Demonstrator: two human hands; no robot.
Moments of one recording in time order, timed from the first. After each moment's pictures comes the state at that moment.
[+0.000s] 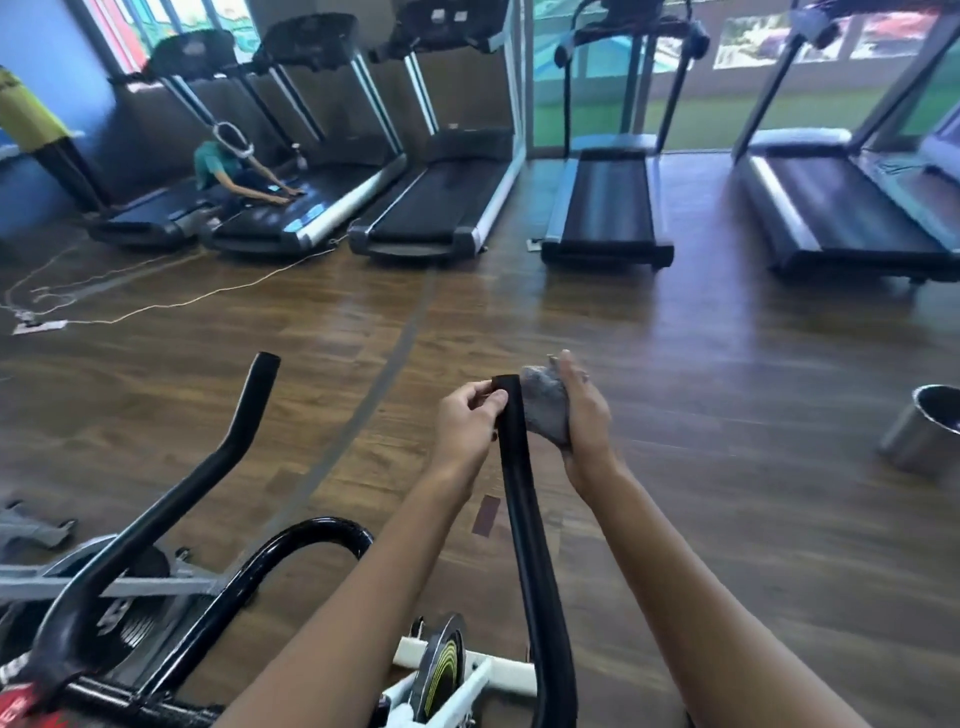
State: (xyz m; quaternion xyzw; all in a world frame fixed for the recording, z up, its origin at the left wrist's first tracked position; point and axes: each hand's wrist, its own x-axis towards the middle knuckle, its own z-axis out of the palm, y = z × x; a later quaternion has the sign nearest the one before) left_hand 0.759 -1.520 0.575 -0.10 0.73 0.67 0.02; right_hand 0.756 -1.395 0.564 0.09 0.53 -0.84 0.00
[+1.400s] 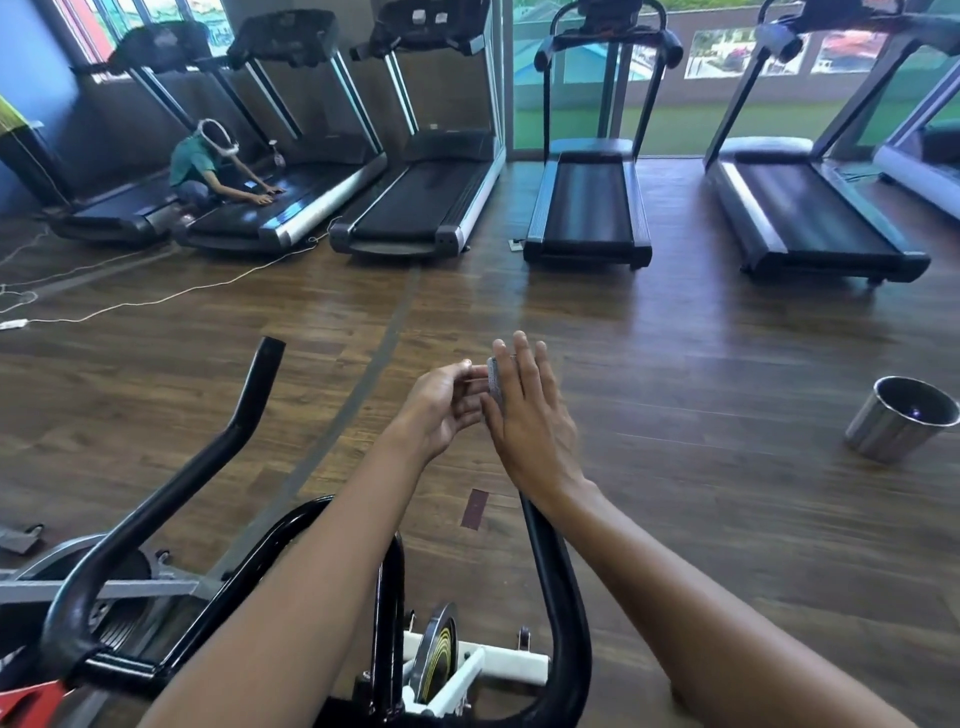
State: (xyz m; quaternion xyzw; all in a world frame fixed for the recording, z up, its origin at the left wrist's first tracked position) left_hand 0.752 -1.561 0.601 -0.14 0.61 0.75 0.19; right_hand 0.789 -1.443 0.540 -0.07 0.95 -0.23 -0.20
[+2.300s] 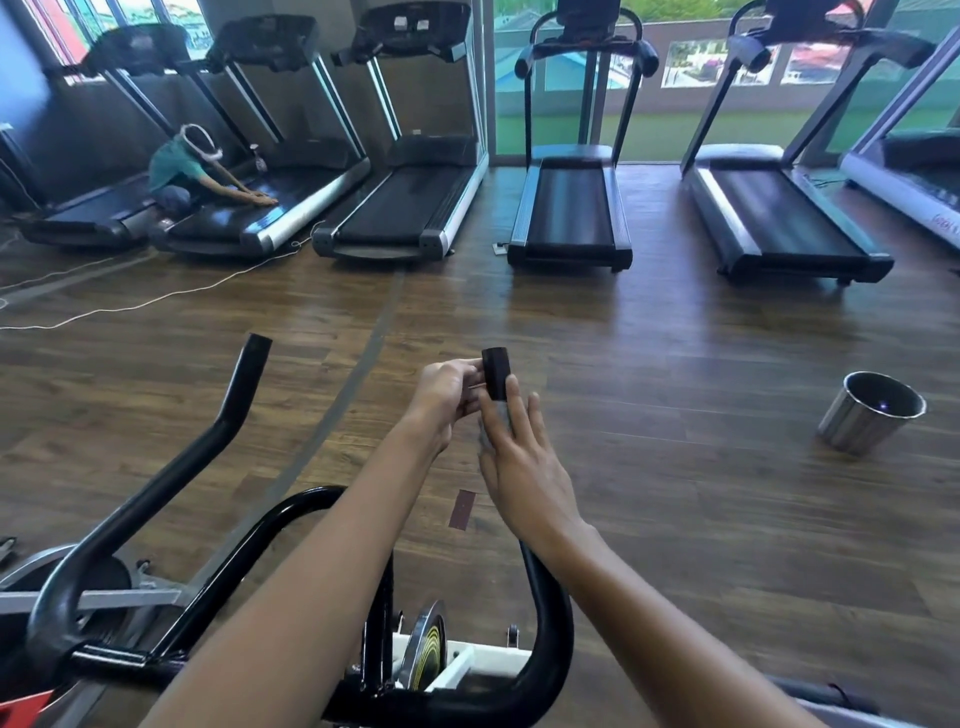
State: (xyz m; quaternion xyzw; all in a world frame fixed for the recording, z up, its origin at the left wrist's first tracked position) left_hand 0.760 -1.539 0.595 -0.11 0.66 0.73 0.13; right_hand 0.842 -1.438 0.534 -0.08 0.95 -0.28 -0.09
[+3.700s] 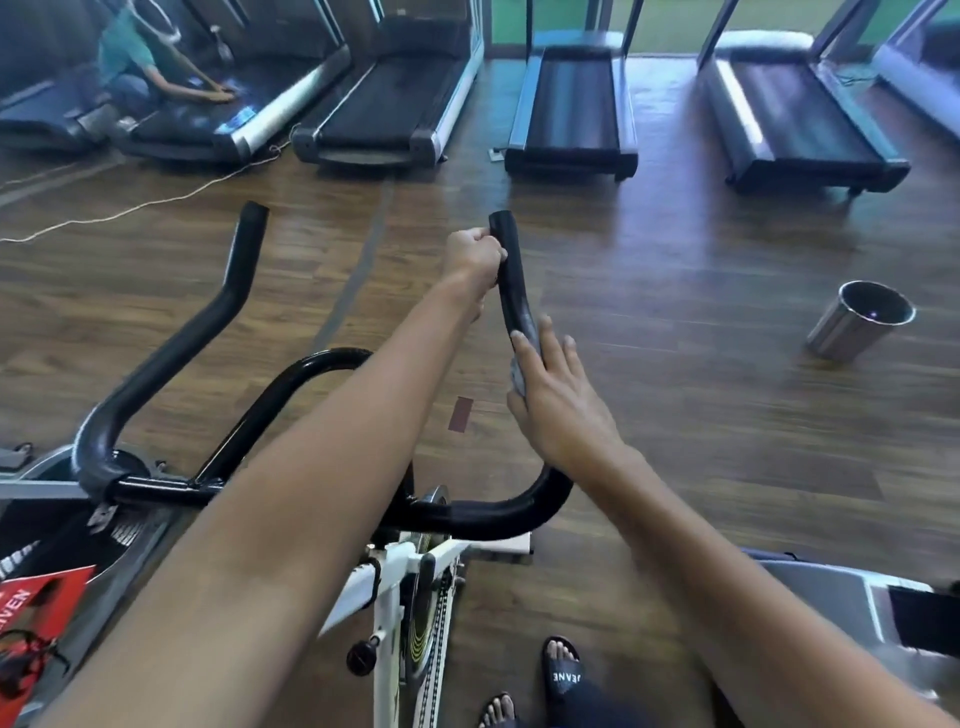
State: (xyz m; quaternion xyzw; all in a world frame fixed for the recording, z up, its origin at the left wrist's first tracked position) left_hand 0.775 -1.530 0.579 -0.09 0.74 0.66 0.09; right_hand 0.933 -1.439 0.545 -0.01 0.97 -0.22 0.05
